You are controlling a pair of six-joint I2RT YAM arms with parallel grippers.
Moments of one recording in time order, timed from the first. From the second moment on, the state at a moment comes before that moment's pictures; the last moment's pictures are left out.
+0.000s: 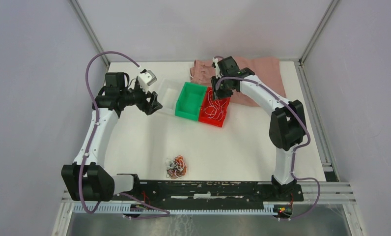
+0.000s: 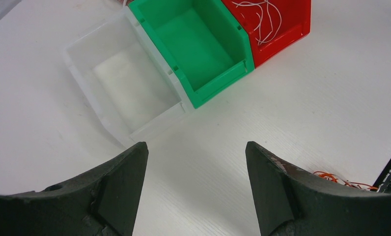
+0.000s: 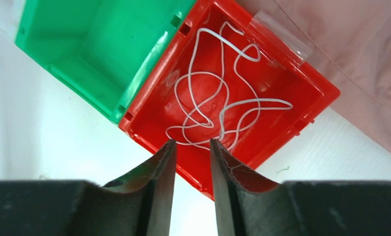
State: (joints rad) left arm -0.01 1.26 1.18 -0.66 0.72 0.57; right arm 0.48 1.97 1.73 -0.74 -0.12 0.22
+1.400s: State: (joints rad) left arm -0.32 1.10 0.72 -1.03 0.68 1.08; right arm 0.84 1.32 0.93 -0.40 0.03 0.38
